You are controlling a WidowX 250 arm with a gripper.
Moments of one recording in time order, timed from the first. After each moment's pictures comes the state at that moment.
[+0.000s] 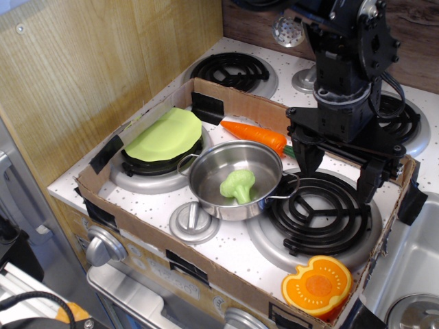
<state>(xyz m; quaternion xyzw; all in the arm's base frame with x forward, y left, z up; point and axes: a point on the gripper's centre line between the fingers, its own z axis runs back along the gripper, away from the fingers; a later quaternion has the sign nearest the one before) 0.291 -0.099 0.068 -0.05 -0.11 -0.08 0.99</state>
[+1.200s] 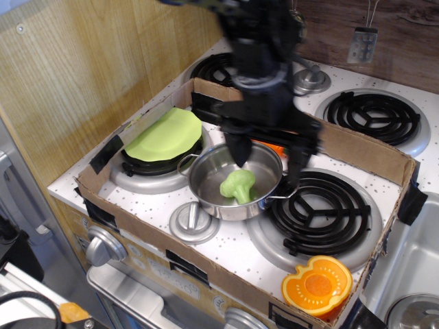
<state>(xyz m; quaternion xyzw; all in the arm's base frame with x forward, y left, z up) 0.278 -0.020 0.067 -0.05 -0.09 0.04 0.99</state>
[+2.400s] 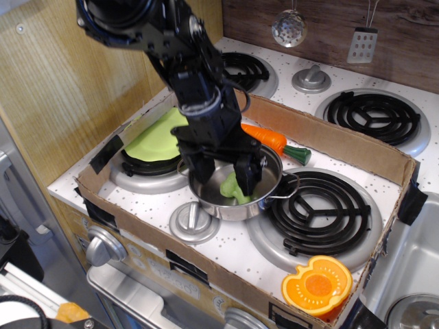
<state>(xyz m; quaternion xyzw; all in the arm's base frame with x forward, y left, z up) 0.272 0.015 0.024 -0.09 -0.09 0.03 0.99</state>
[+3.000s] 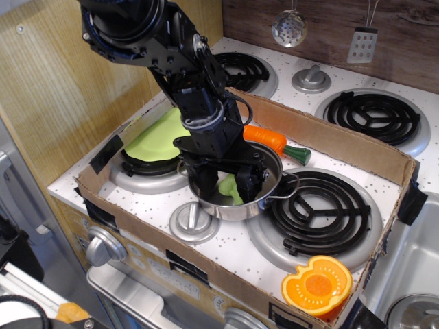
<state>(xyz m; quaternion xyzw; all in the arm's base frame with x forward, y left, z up) 0.268 0.011 0.016 -0.08 -0.09 0.03 0.99</state>
